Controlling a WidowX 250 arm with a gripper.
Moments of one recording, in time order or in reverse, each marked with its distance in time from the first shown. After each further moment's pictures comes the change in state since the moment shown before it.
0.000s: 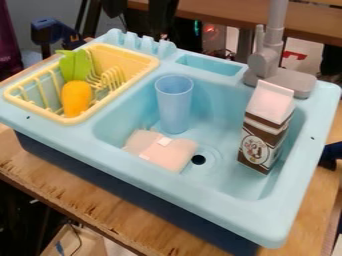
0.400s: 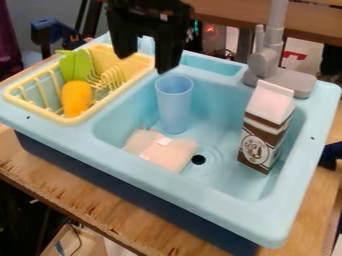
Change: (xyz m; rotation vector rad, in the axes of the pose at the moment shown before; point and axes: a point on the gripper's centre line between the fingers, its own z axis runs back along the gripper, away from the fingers) arm -0.008 -0.016 -0.037 -0.071 0.065 -0.079
